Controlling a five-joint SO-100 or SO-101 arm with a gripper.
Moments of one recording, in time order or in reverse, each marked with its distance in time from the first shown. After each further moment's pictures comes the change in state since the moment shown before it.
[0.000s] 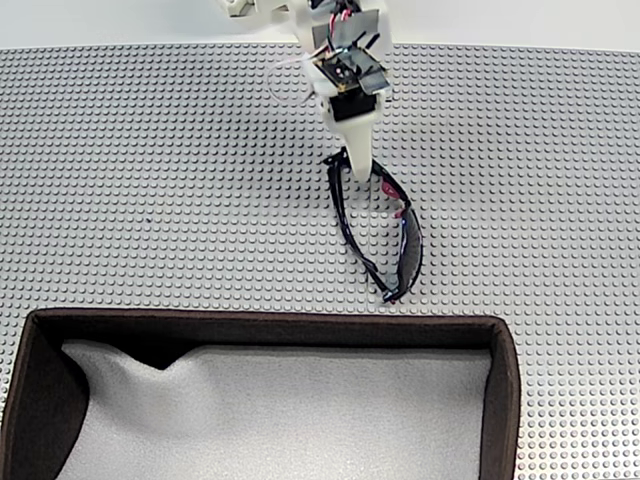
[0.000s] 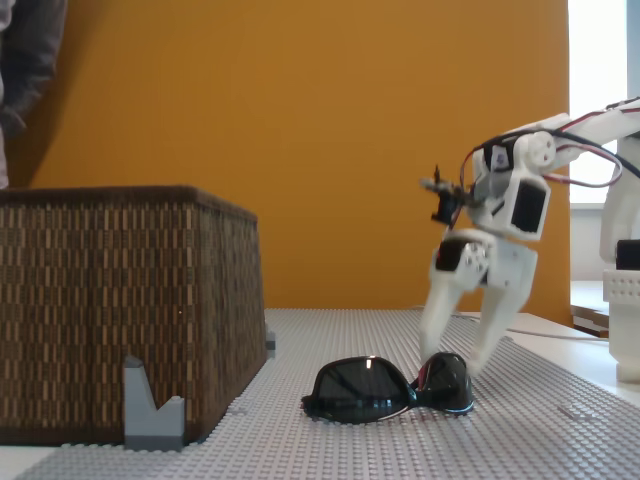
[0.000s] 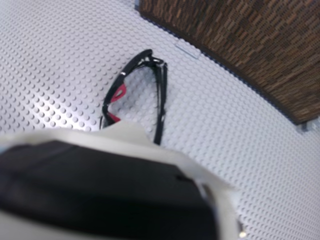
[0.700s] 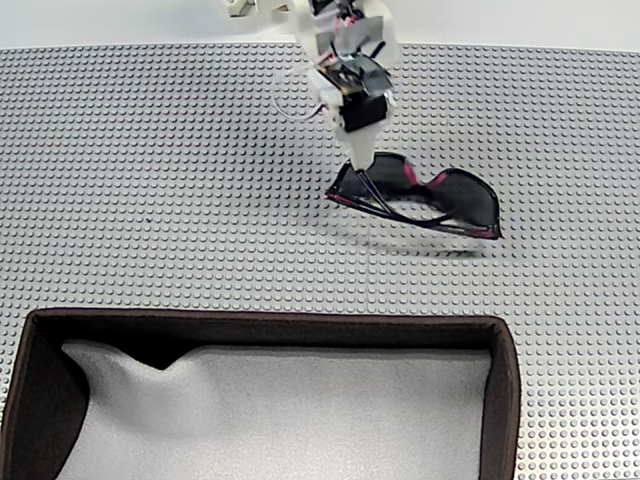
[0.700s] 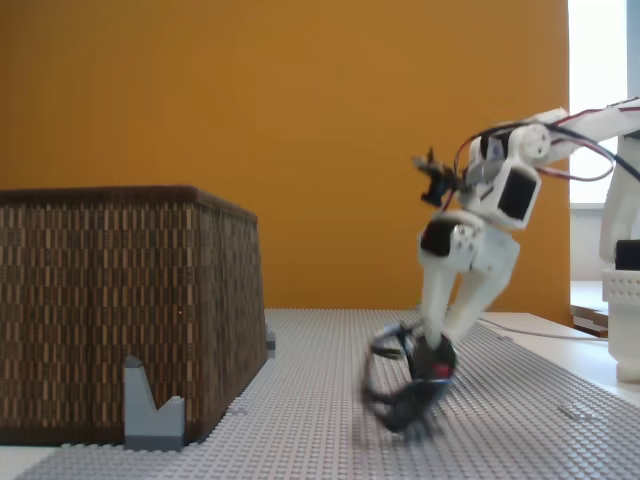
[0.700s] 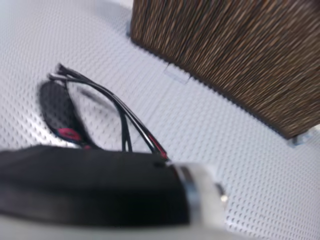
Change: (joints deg) arm 1.2 4.3 -2.2 -4.9 -9.2
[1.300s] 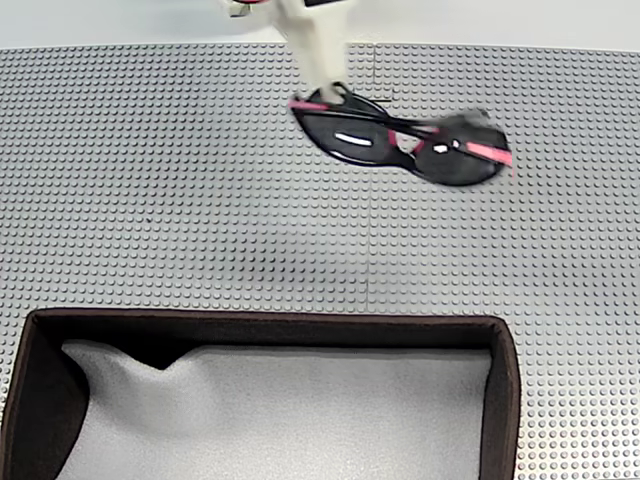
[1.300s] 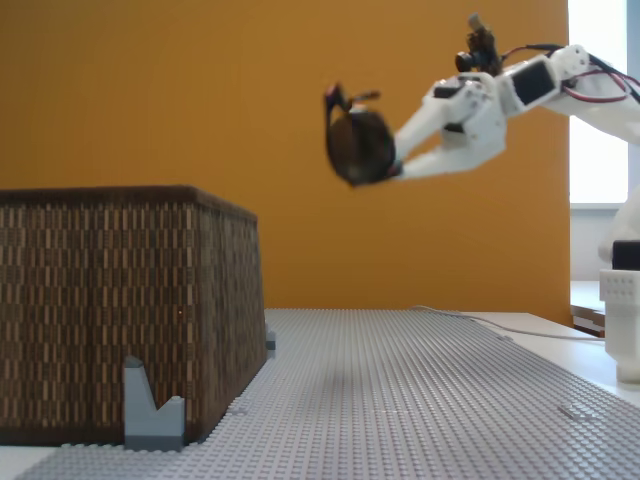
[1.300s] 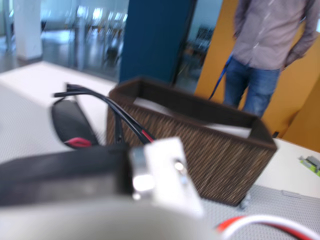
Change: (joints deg) arm 8.4 24.5 -6.4 -6.1 -13.5
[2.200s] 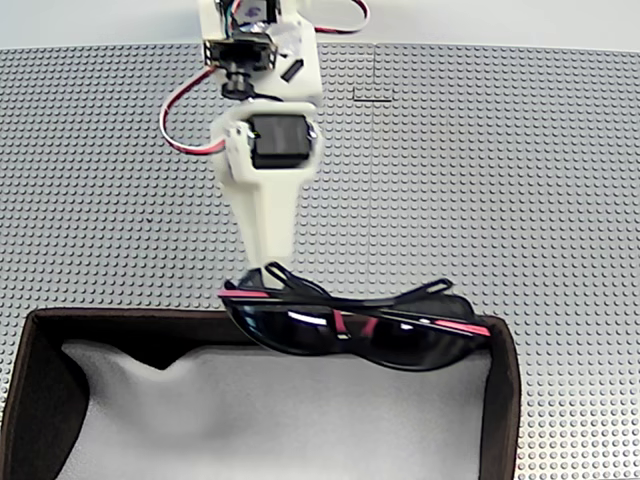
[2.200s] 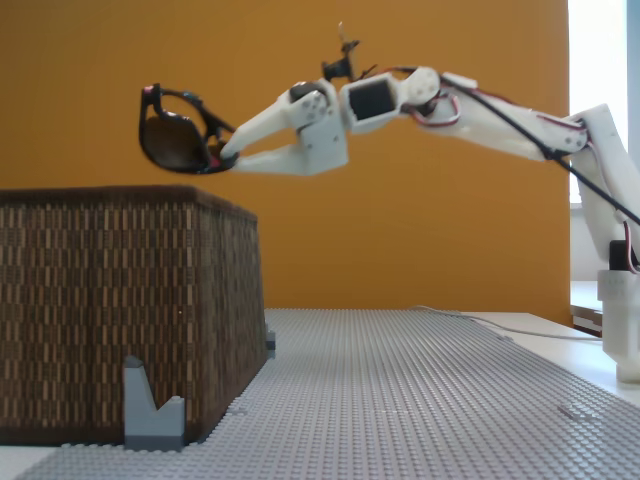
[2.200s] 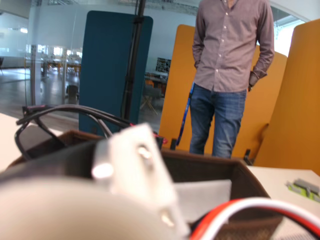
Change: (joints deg) arm 7.0 -56.7 -53.3 -14.3 -9.9
